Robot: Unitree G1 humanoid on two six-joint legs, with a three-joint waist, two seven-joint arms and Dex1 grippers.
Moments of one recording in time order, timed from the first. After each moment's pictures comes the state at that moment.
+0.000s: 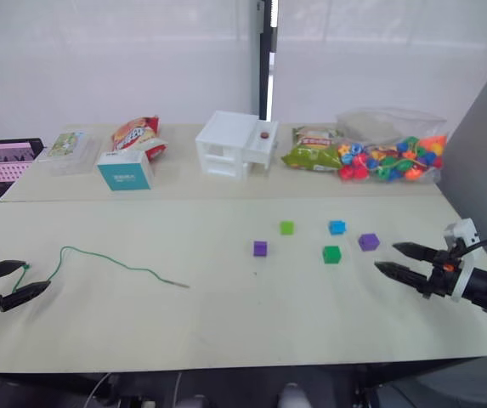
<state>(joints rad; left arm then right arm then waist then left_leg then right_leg) -0.18 1.02 0.44 0.78 -0.35 -0.09 -1.24 -0.23 -0.91 -0.37 0.34 0.53 0.40 1.28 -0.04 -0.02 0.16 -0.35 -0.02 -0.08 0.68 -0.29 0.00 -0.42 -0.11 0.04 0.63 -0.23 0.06</state>
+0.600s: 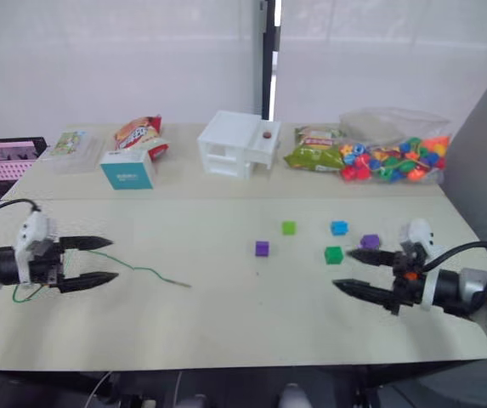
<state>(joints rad) -0.35 0.95 0.15 0.27 -0.42 0.14 -1.49 -0.05 -0.92 -0.37 -0.37 0.76 0.75 1.14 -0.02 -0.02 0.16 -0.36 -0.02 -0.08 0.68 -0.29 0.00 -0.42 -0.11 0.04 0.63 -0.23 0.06</state>
